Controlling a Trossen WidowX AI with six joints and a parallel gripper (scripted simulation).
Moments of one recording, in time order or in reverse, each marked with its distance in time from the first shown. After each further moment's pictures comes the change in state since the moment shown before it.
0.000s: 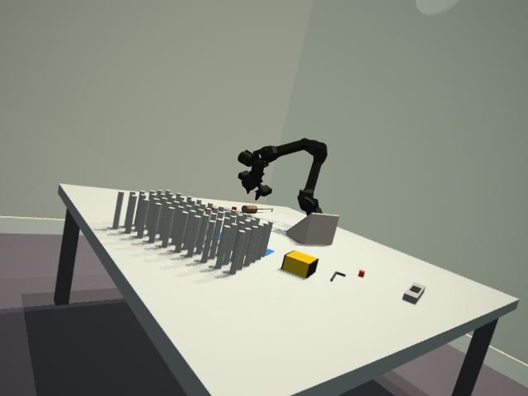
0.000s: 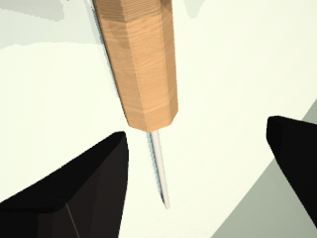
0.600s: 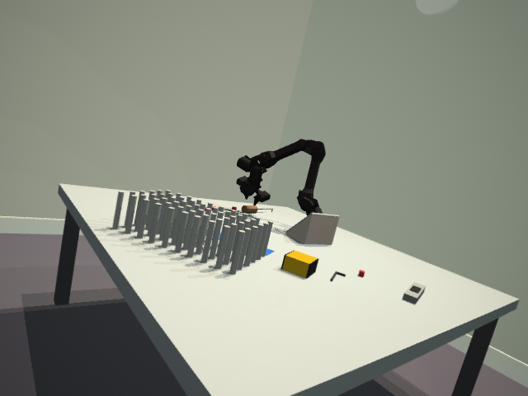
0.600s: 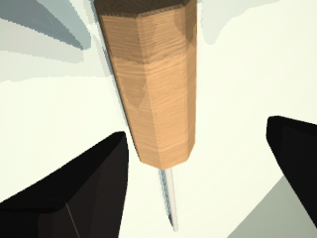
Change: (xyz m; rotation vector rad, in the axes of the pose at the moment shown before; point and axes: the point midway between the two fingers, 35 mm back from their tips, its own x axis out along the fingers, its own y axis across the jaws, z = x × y) arm 0.025 0.007 0.012 0.001 0.000 0.000
